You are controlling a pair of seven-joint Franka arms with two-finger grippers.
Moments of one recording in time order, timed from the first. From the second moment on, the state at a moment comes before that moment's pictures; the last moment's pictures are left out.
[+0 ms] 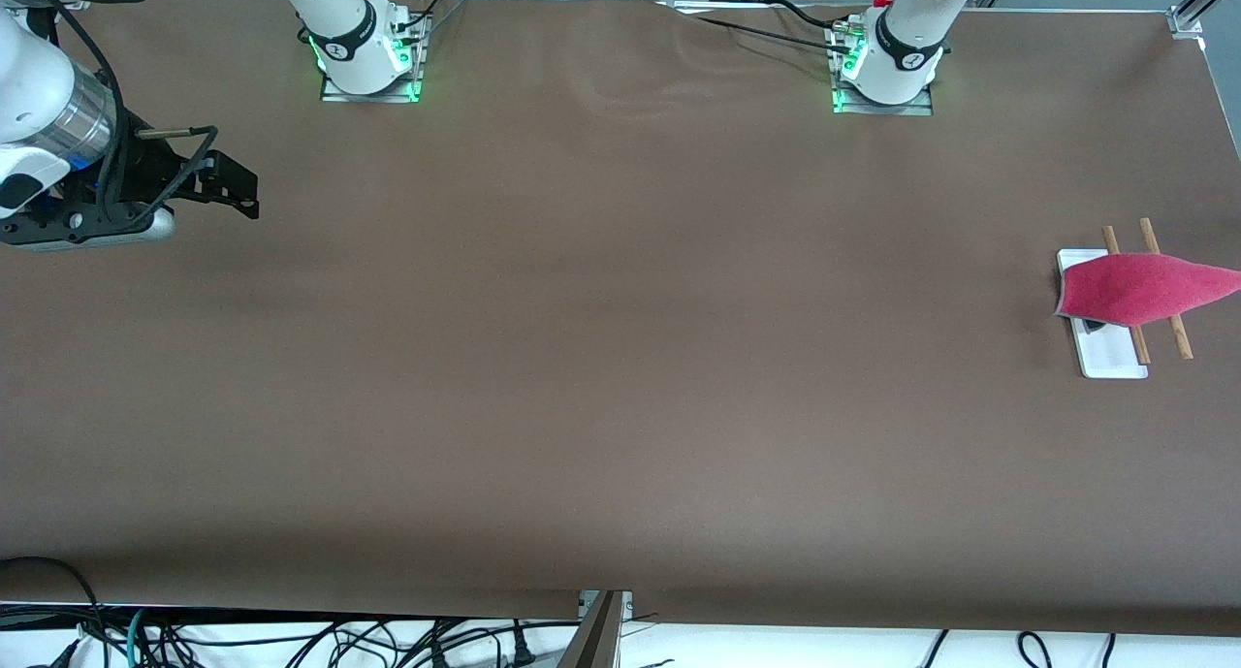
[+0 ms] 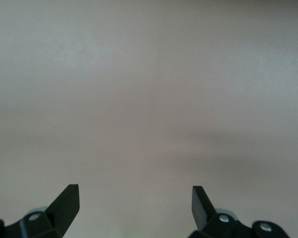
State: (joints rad) left arm 0.78 0.43 -0.10 -1.27 -0.05 1.53 1.24; right arm 0.23 0.07 -0.08 -1.54 0.01 1.56 0.03
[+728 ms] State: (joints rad) left arm 0.31 0.29 -0.10 -1.35 -0.05 1.45 0.43; right arm 0.23 0.07 -0.08 -1.54 0.01 1.56 0.03
